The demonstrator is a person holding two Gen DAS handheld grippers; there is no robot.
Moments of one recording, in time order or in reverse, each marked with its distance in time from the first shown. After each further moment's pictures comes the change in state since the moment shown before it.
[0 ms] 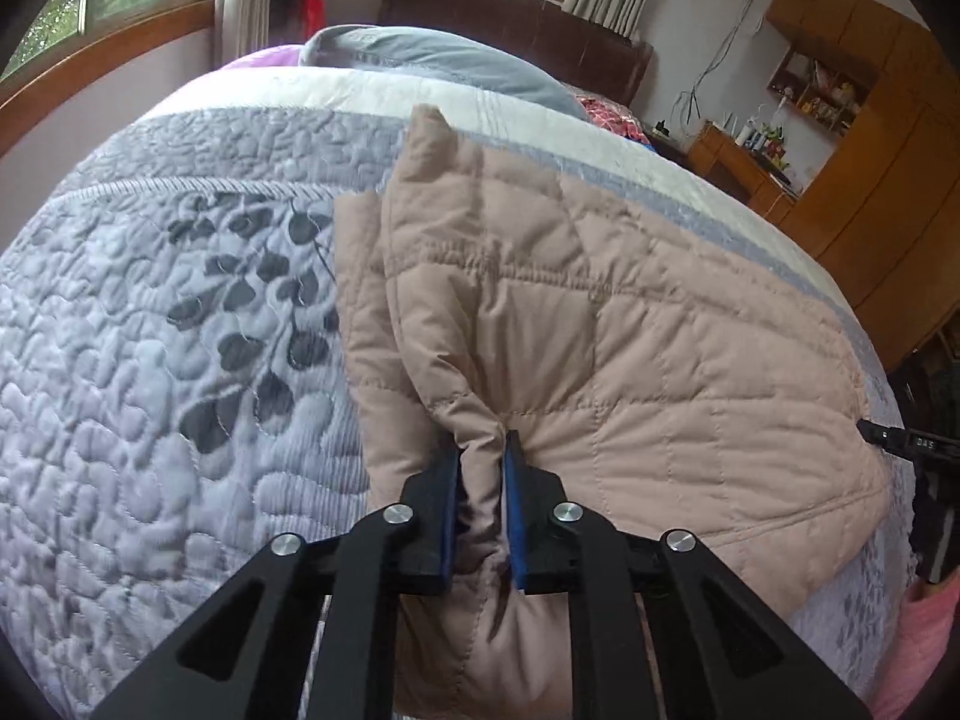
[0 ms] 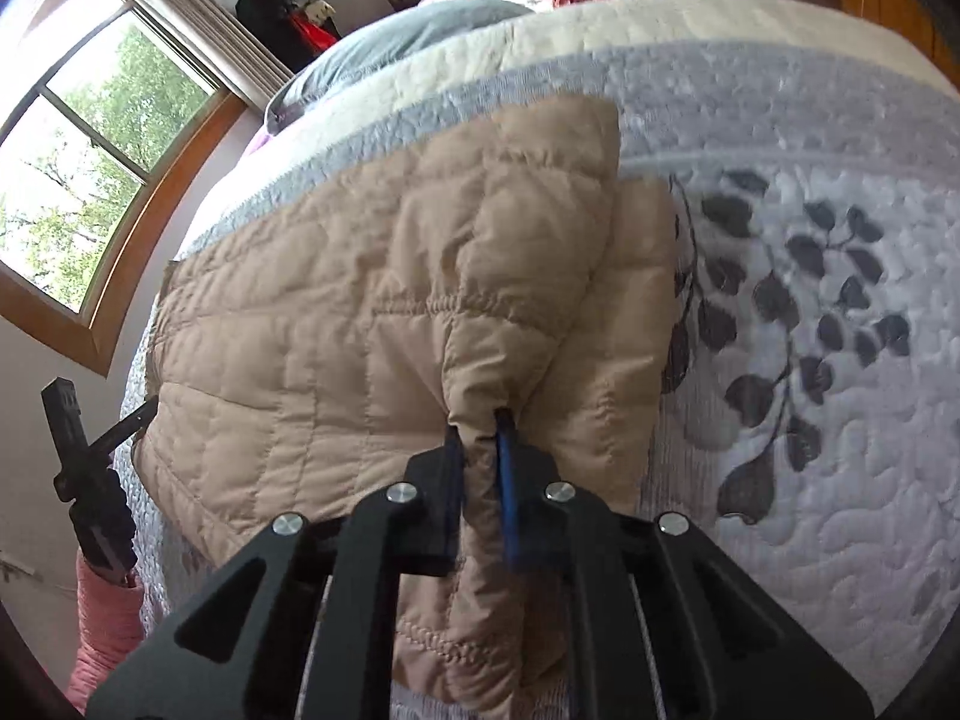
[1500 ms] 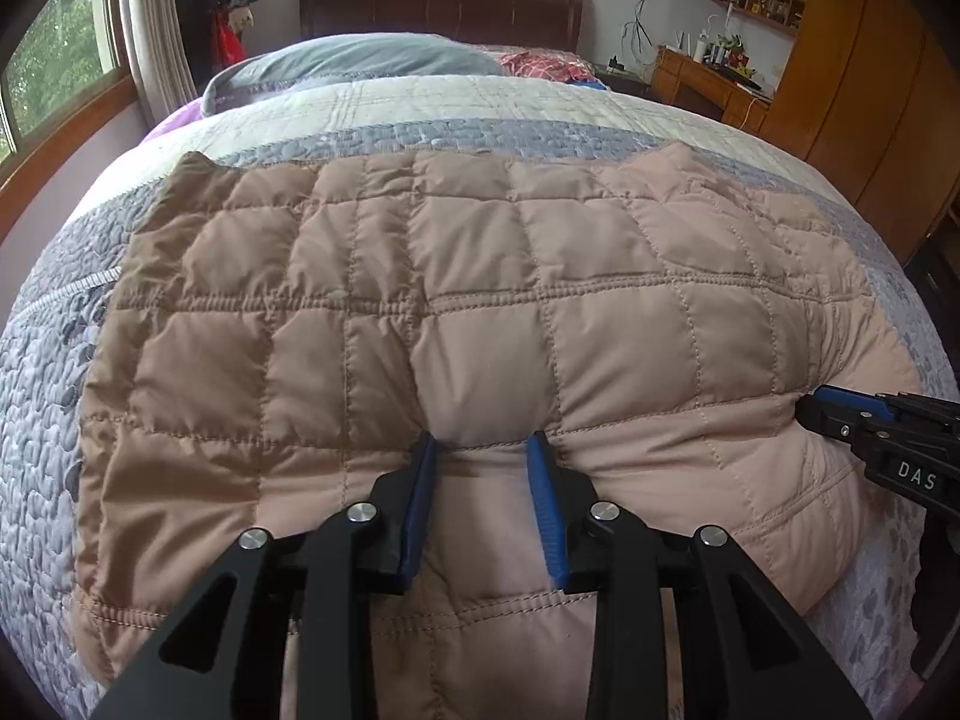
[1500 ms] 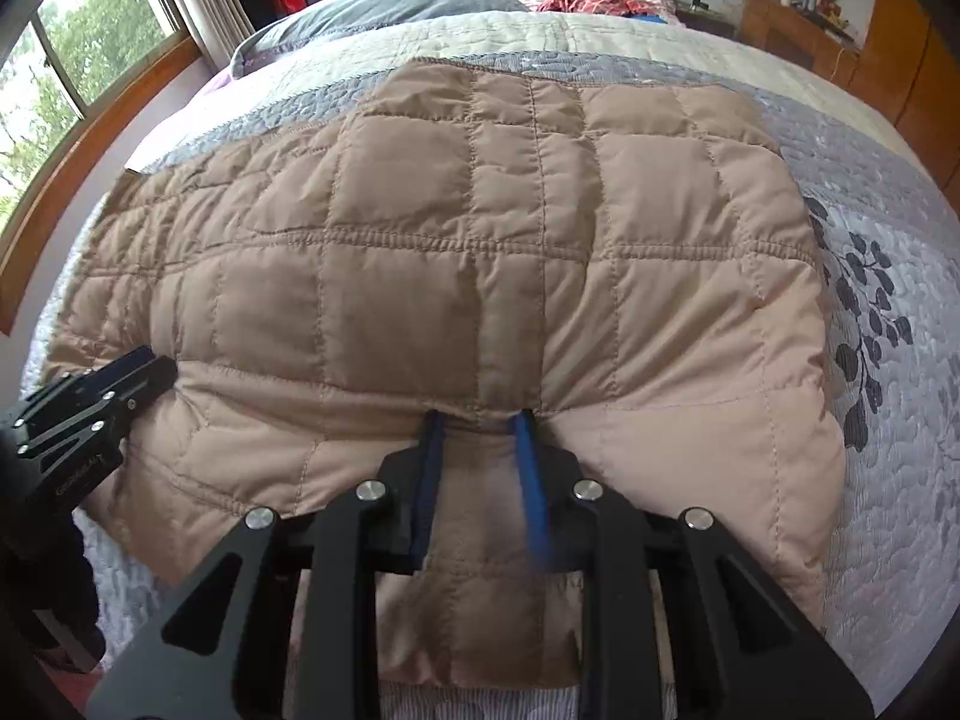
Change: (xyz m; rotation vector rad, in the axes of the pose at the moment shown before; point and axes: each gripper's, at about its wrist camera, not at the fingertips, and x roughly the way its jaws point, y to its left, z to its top) left arm 0.035 -0.134 -0.010 0.215 0.066 0.075; right arm 0.051 0.129 -0.030 -0.084 -0.008 -0.273
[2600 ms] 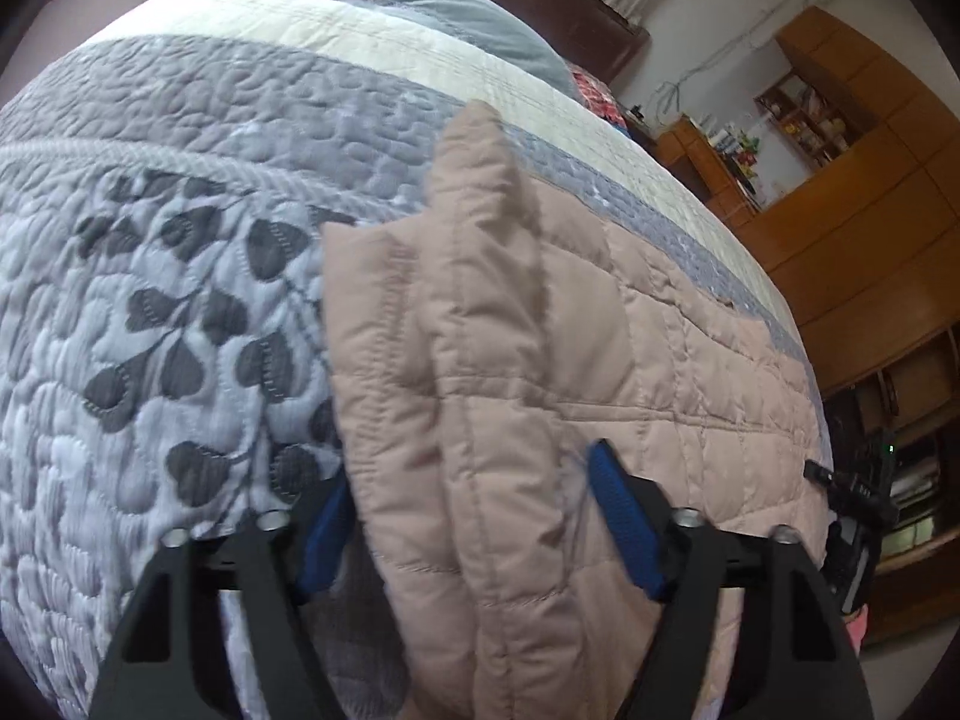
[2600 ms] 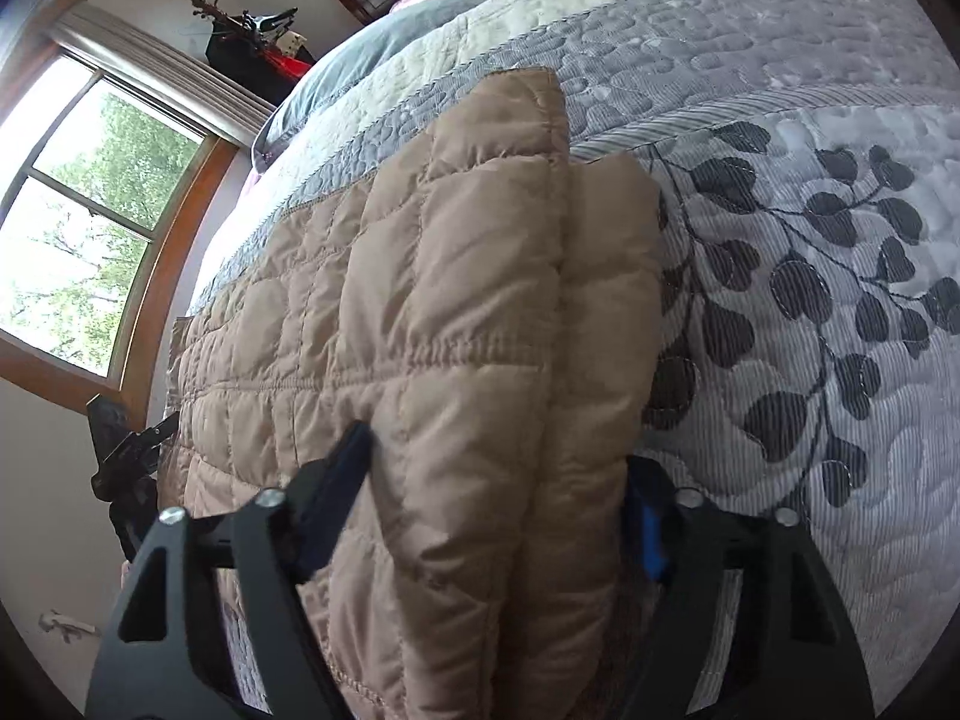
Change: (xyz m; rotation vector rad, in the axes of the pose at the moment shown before) left arm 0.026 0.184 0.031 -0.314 0.059 -0.316; right arm 0.019 -0.150 0.034 0.236 0.035 0.376
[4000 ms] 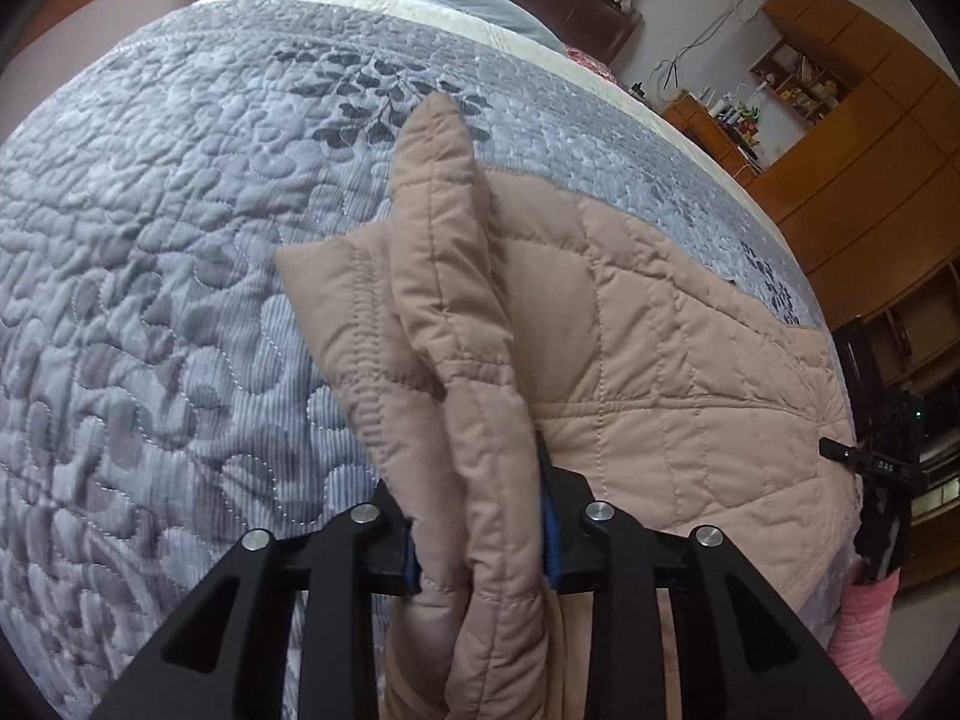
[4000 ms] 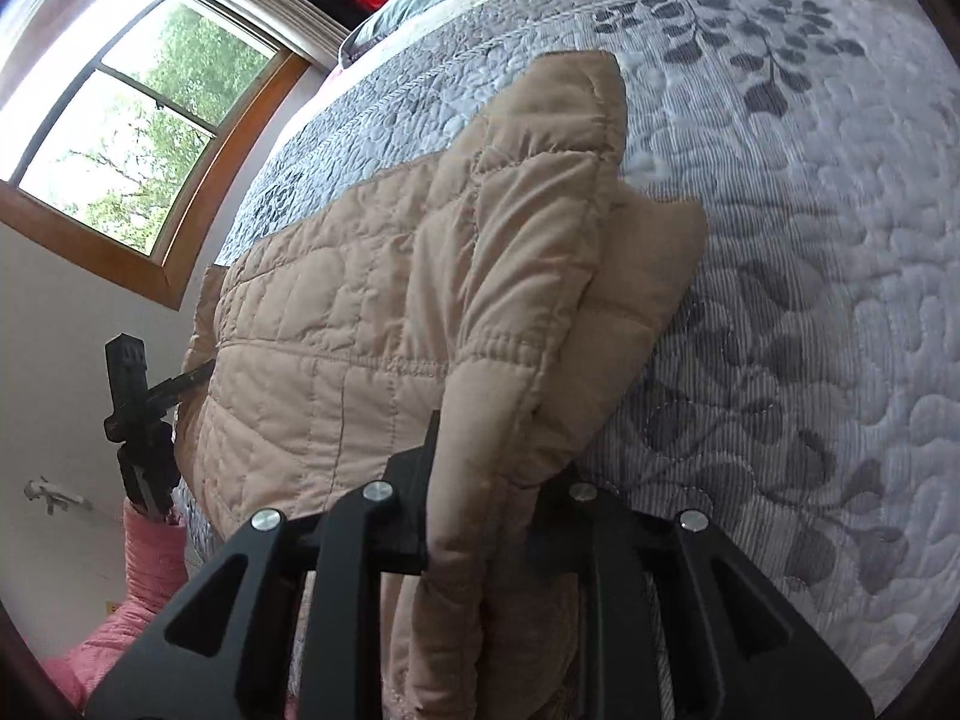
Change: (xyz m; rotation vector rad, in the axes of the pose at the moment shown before) left arm -0.104 0.005 -0.193 0.025 0.003 0.060; right arm -0.071 0.028 -0.177 -0.138 0.106 0.080
